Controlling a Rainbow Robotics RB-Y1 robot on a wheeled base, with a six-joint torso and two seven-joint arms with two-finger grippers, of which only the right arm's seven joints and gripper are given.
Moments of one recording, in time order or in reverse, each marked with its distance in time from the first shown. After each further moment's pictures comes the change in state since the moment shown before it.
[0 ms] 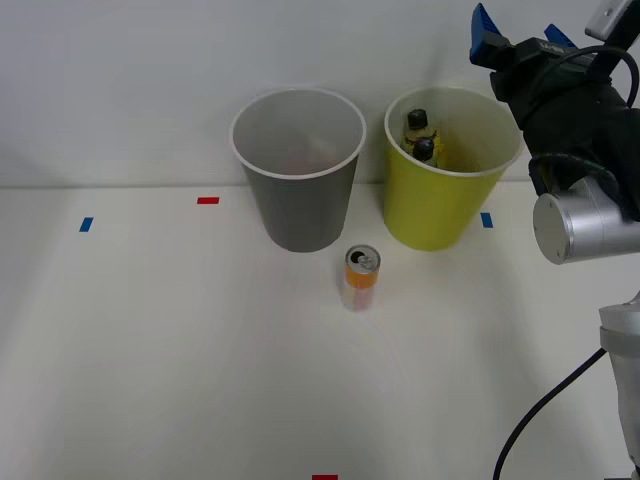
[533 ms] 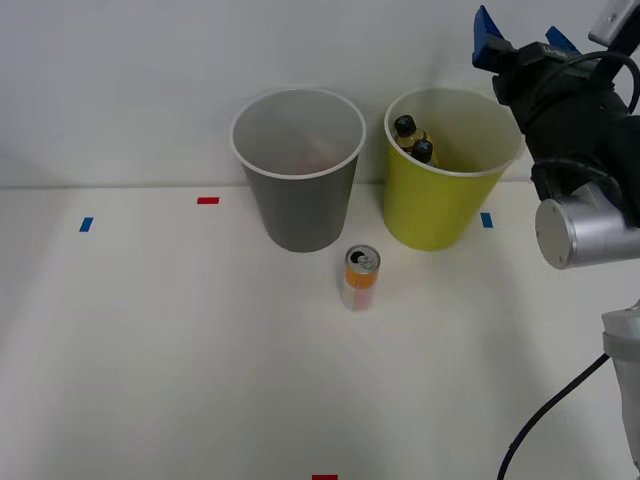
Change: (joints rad) arm 0.022 -0.009 0.000 -0.001 -0.020 -0.035 0.004
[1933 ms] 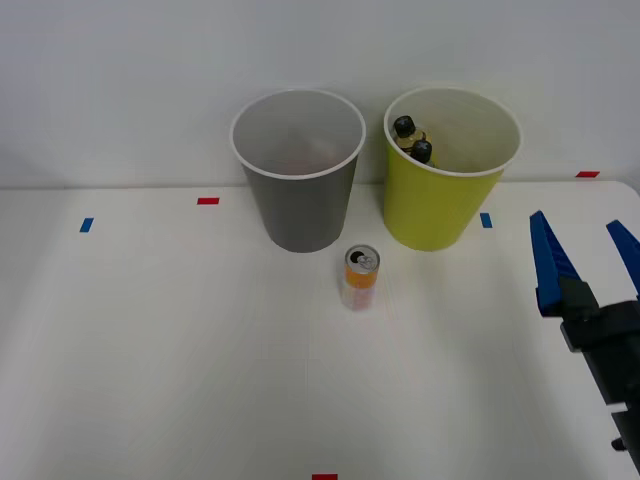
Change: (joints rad) arm 1.106 -0.064 0.129 -0.583 0.014 -0.499 -0.051
